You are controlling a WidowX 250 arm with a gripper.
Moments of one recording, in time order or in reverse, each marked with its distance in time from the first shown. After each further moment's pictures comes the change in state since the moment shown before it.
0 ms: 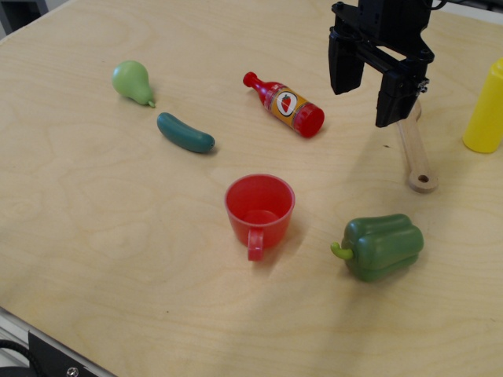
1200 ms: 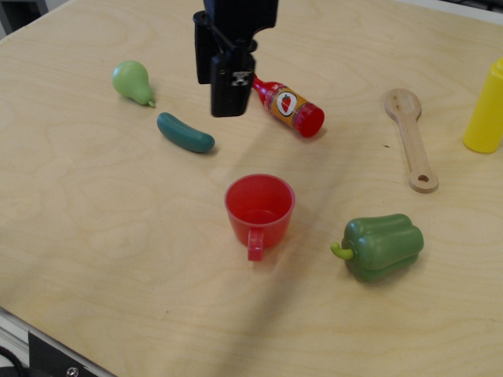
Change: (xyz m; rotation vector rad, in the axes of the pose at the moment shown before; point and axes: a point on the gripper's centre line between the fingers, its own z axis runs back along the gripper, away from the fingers) arm -0.100 0.076 0.005 -0.047 0.191 -0.297
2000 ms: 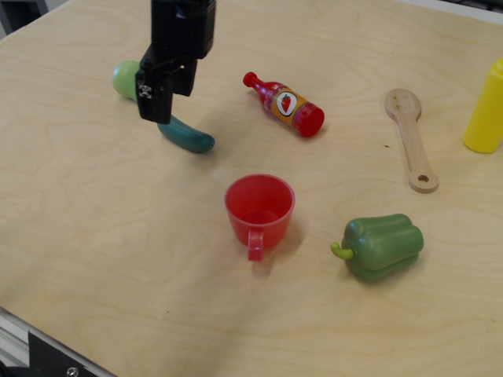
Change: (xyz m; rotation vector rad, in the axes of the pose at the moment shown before) arm -0.034 0.059 -0.037 0.075 0.015 -0.477
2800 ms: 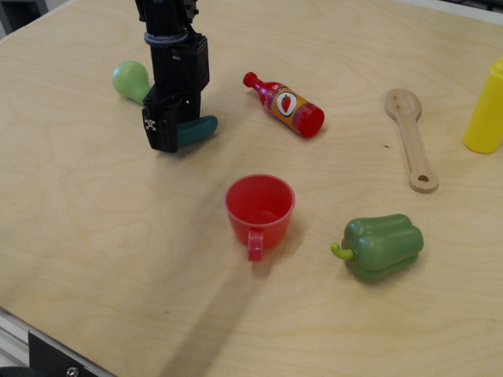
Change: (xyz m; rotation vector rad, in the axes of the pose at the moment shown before) arm 0.000 0.025 -0.057 -0.042 -0.119 -0.059
